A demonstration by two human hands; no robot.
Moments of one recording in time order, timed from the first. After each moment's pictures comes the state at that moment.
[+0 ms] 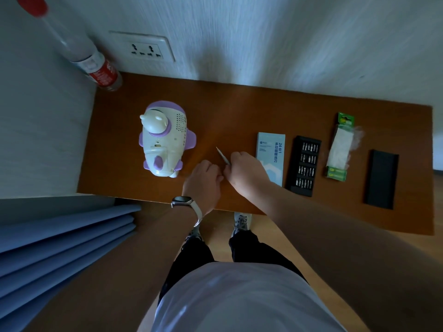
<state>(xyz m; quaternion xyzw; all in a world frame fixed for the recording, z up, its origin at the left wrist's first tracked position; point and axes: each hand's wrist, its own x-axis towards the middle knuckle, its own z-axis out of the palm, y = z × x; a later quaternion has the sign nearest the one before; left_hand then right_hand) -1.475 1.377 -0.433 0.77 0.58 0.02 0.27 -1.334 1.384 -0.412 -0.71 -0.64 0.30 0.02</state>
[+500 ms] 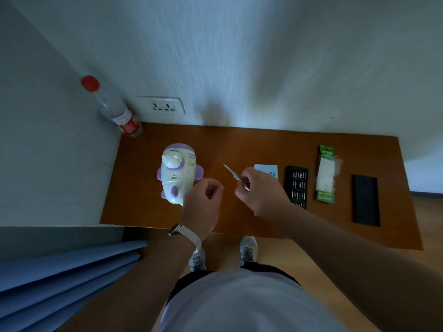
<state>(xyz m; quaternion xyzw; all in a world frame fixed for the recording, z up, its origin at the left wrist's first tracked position) -1.476 1.374 -0.325 0.63 0.63 0.24 0.38 -1.315 1.367 -0.310 -0.71 -0.62 0.29 0.12</state>
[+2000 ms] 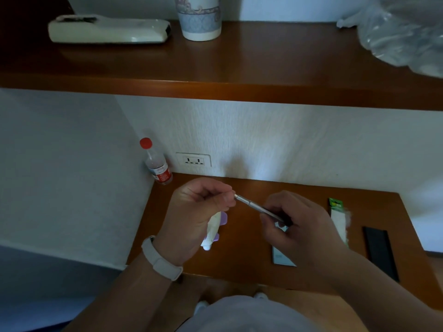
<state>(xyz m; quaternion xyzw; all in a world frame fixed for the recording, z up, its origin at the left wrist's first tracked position) -1.536 1.403 -0.145 0.44 0.42 0.42 0.67 -1.340 1.338 -0.156 -0.54 -0.75 0.08 0.37</state>
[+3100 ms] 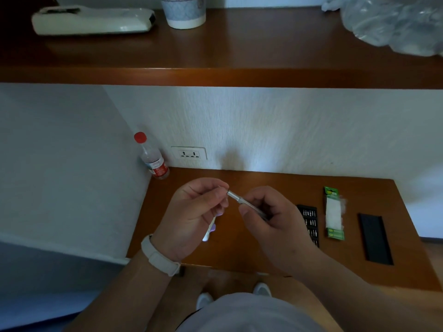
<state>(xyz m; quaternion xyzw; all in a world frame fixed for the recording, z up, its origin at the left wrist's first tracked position) -1.536 1.392 -0.165 0.43 0.34 0.39 0.74 -1.372 1.323 -0.164 -0.55 -0.58 0.34 0.49</state>
